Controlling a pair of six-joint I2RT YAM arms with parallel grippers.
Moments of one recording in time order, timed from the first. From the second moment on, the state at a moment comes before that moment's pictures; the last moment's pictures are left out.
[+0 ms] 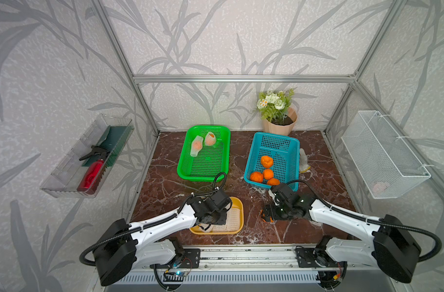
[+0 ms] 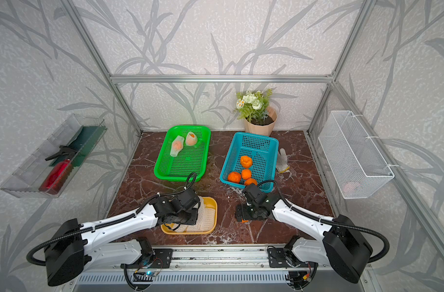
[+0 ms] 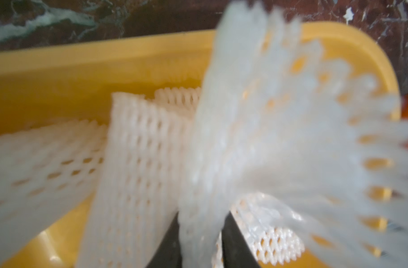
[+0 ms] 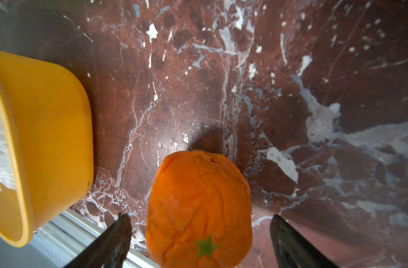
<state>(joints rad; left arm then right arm) -0.89 1.18 0.67 -0.73 -0.05 -0.79 0.75 1.24 0.62 -0.55 -0.19 0.65</state>
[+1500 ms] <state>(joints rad) -0.66 1.08 1.19 -0.87 -0.24 -0.40 0.58 1.14 1.08 -0.88 -0.08 0.54</state>
